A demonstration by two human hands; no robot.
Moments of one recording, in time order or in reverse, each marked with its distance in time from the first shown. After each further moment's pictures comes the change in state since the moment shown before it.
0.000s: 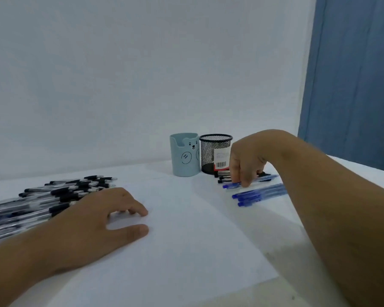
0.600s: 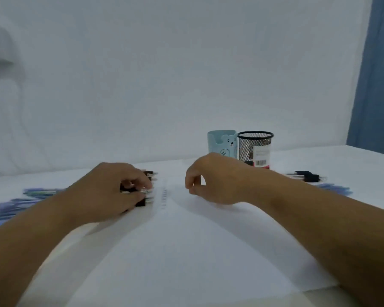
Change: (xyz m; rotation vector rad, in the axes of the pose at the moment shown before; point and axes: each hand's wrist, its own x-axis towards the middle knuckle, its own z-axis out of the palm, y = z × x) left_hand 0.001 -0.023 -0.045 0.073 0.142 -0.199; right_hand 0.005 -0.123 0.048 0.142 0.496 -0.509
